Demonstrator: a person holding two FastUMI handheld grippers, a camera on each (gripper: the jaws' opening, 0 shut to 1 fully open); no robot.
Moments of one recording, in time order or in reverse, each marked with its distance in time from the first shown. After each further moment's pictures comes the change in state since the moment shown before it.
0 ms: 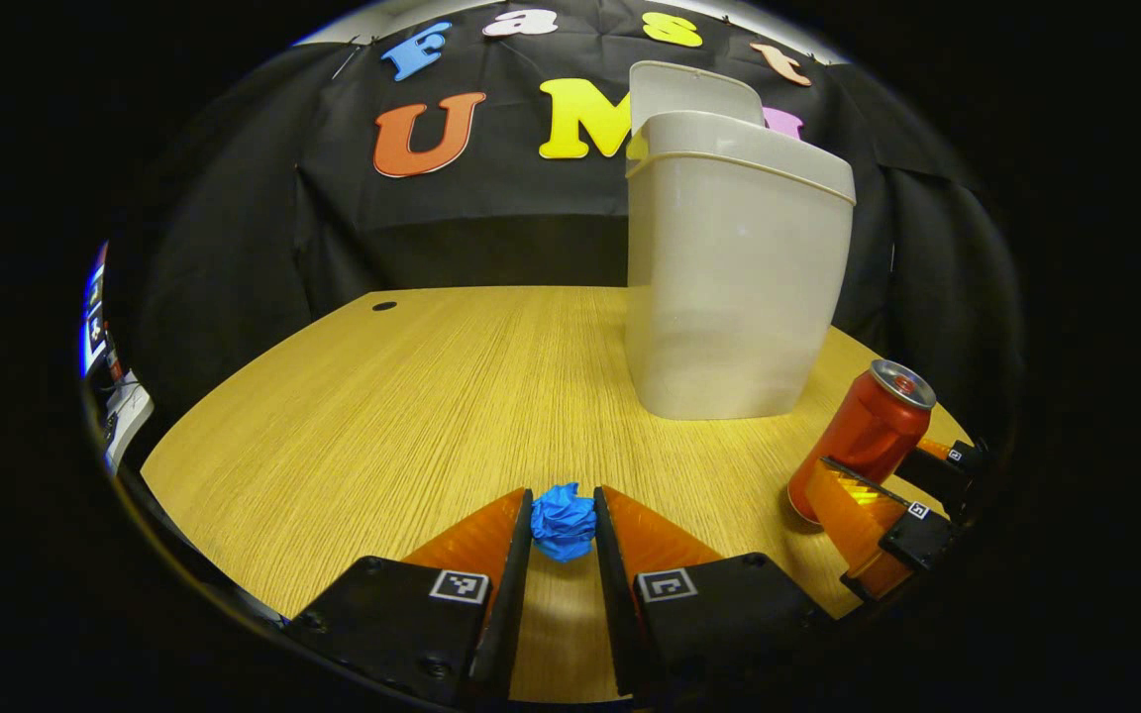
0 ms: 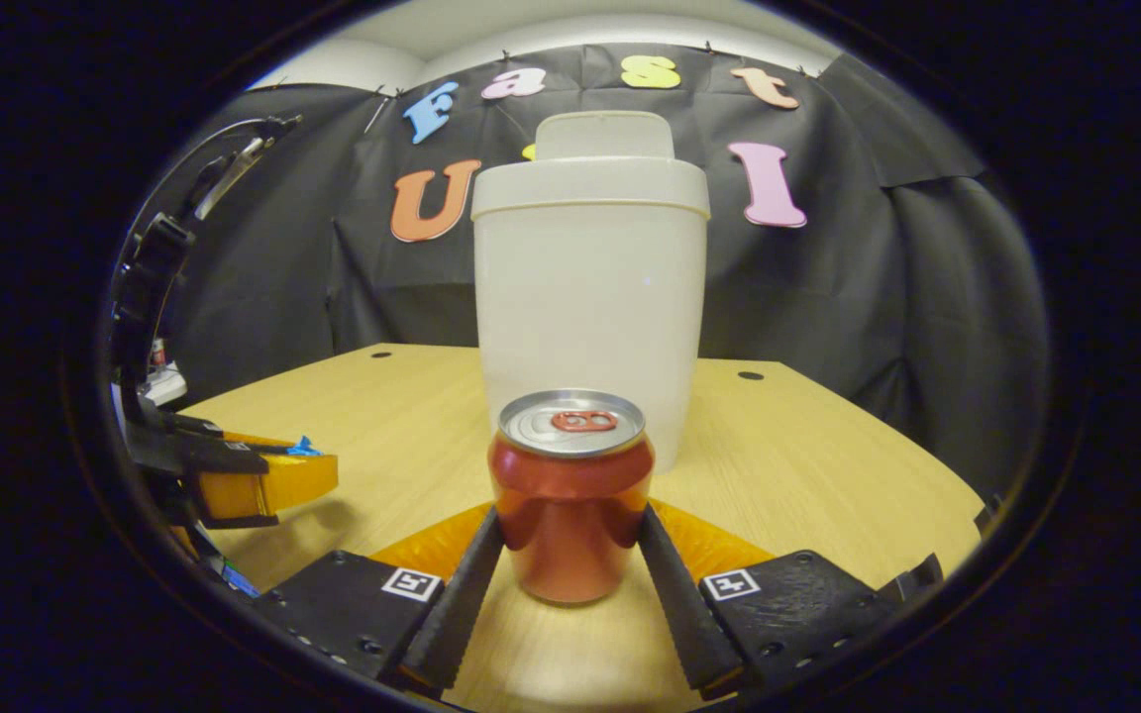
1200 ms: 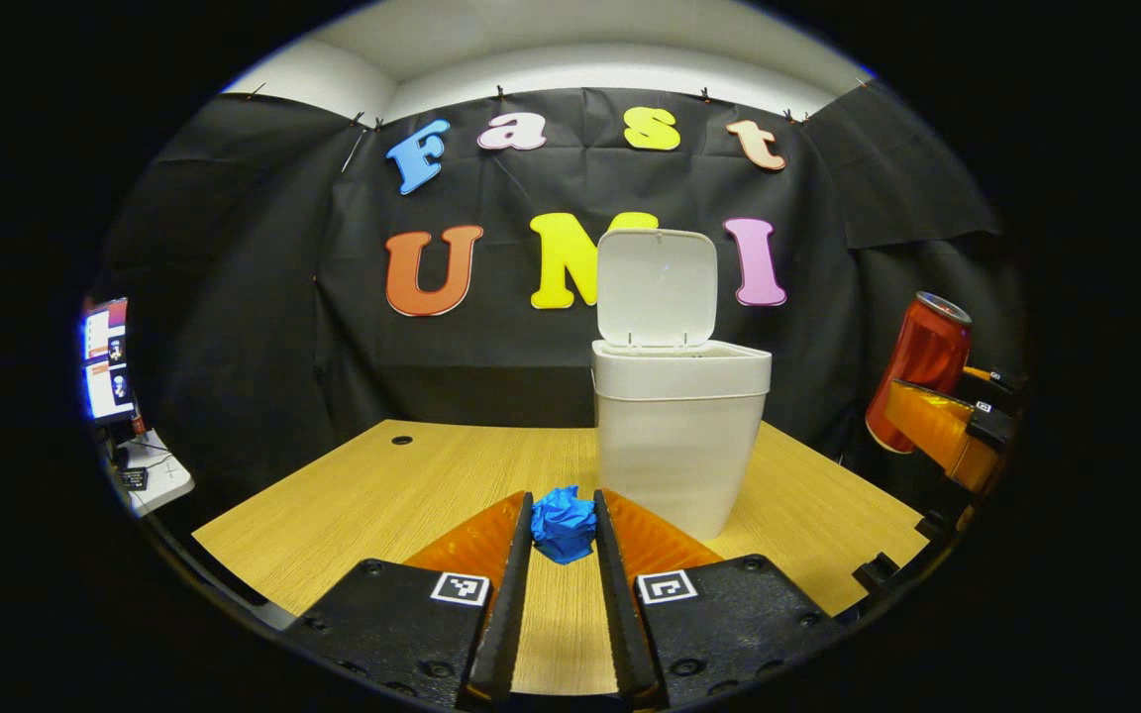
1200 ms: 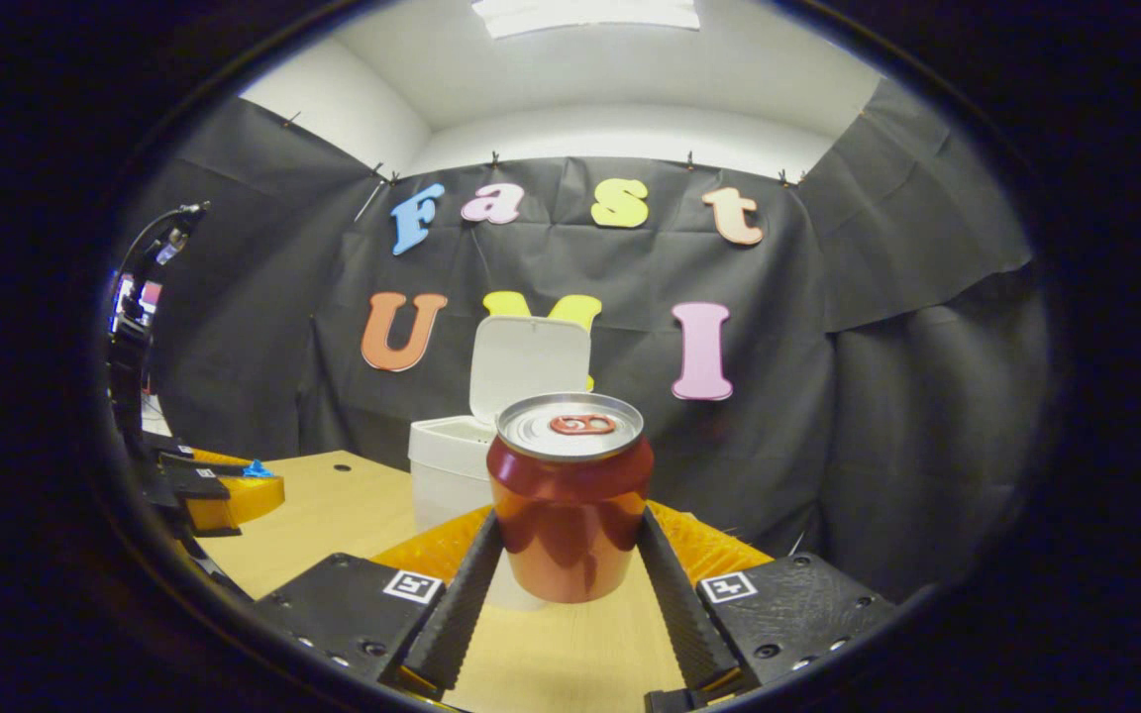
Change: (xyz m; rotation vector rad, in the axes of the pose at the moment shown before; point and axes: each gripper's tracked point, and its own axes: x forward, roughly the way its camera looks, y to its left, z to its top) left arm -0.117 -0.032 0.138 0.035 -0.348 0.005; right arm -0.127 -0.088 0.192 -0.065 -0.337 -0.115
